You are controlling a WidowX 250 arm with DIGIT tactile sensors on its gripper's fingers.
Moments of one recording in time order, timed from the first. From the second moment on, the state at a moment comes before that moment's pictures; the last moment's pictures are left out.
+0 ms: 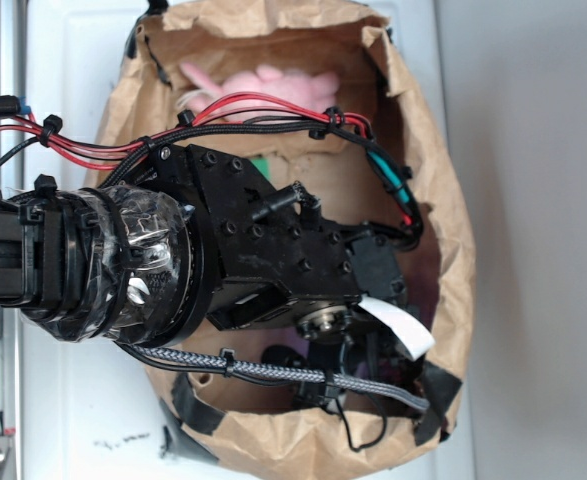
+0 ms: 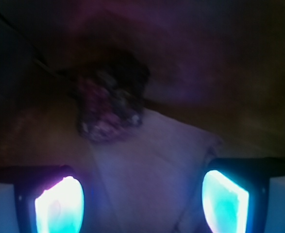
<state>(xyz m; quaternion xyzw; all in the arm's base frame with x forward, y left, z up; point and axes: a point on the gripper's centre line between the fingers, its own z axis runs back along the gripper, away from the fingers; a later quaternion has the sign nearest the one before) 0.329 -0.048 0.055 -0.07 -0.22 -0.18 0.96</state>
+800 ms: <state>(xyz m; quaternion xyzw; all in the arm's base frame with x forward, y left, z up) 0.338 -0.065 0.056 -0.08 -0.23 -0.17 0.95</state>
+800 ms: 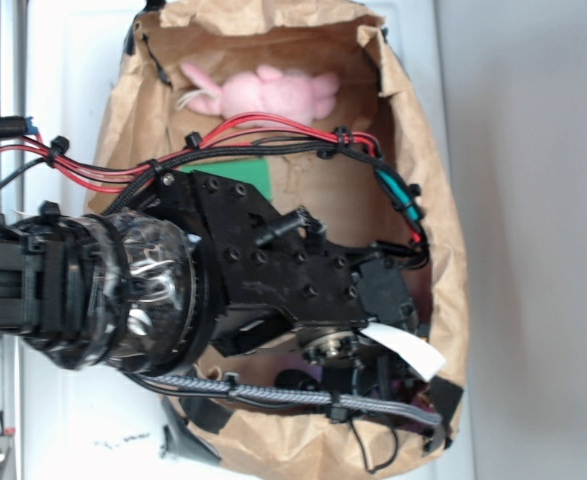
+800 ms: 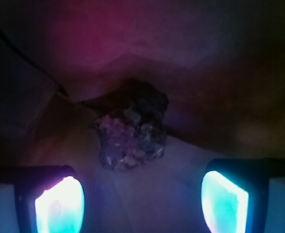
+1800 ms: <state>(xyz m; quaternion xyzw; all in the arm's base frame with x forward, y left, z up) 0.364 -0.073 0.038 -0.06 -0.27 -0.13 0.95</state>
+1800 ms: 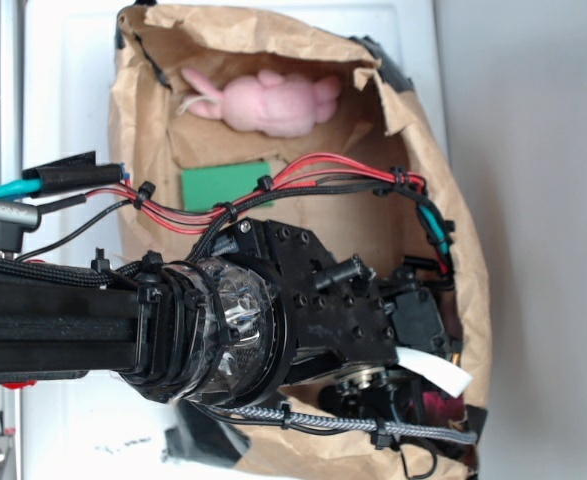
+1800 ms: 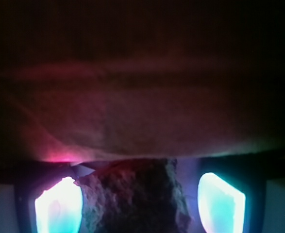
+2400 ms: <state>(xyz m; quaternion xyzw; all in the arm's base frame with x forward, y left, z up) 0.363 -0.067 0.038 -0.05 -0.28 -0.12 0.95</state>
